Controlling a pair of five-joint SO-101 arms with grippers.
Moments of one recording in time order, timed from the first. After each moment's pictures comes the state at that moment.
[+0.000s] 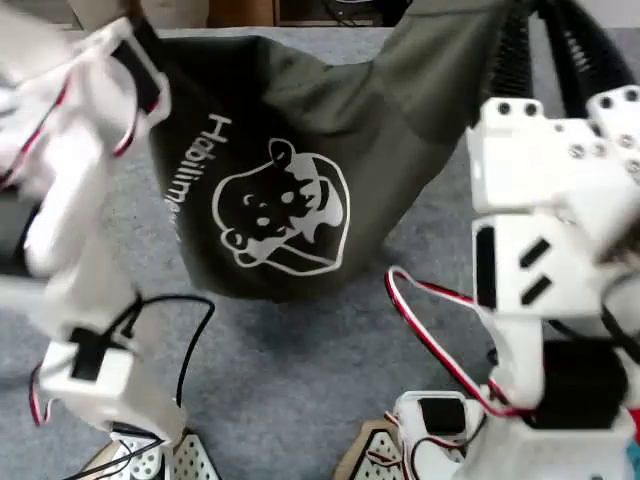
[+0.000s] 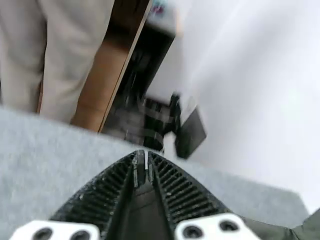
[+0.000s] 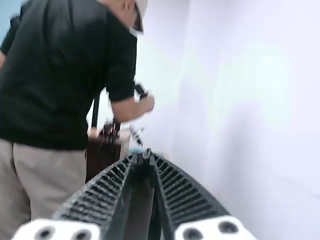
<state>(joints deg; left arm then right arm) 2.7 3.7 -87.9 100.2 15.3 -3.0 -49.0 -1.9 37.9 -4.2</state>
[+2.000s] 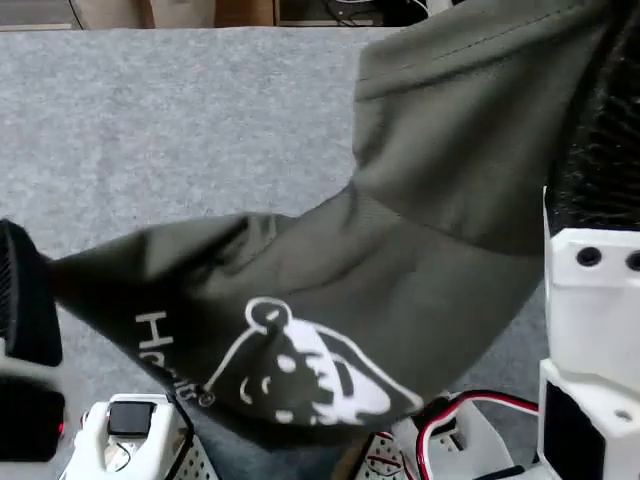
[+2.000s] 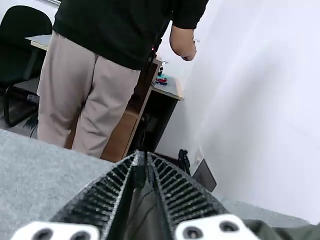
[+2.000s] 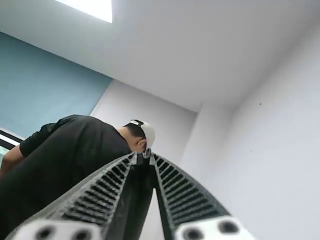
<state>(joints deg) -3.9 -53.0 -37.4 97.9 11.4 -18.5 -38.3 -39.5 38.6 19.9</state>
